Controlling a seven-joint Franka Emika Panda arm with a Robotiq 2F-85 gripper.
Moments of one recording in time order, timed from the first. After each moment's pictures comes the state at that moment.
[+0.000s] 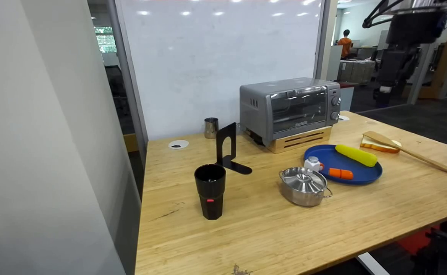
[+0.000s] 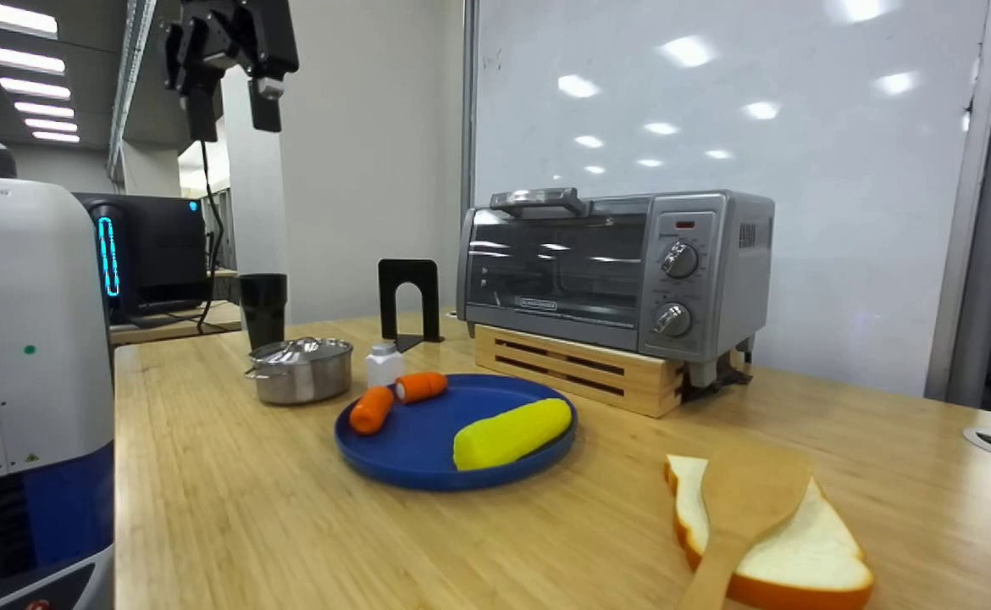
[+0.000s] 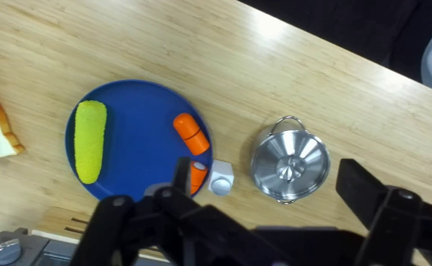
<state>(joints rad) -0.04 -0.63 -0.05 -2.52 -0.05 1.95 0.00</state>
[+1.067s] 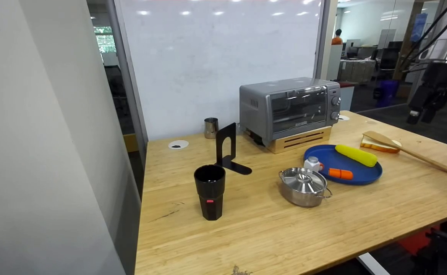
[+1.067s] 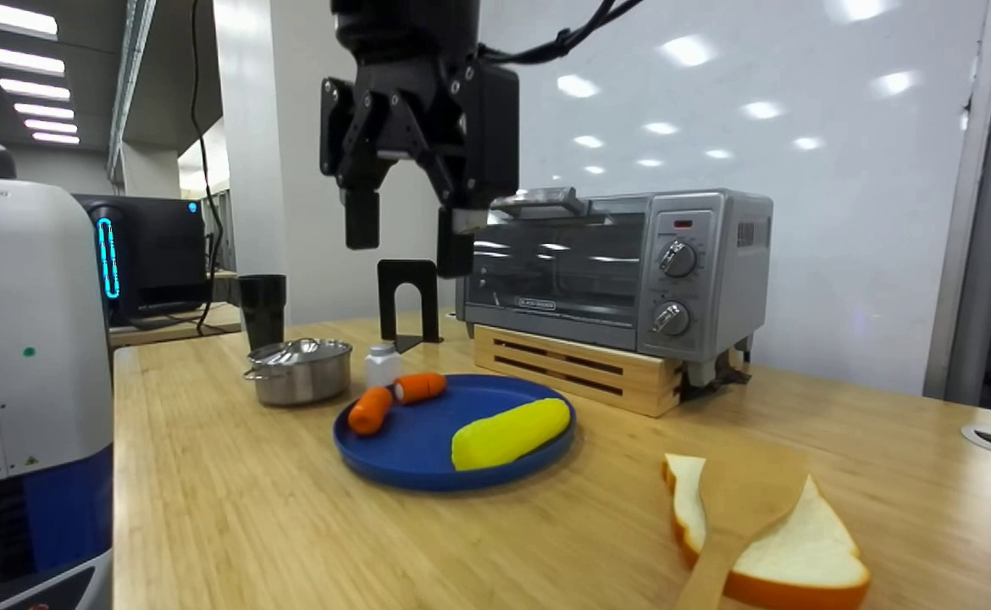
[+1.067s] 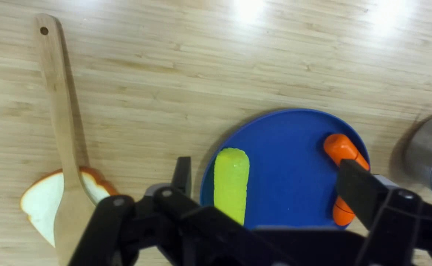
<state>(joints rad) -0.22 -0.46 -0.52 -2.61 -0.10 2.21 -0.36</state>
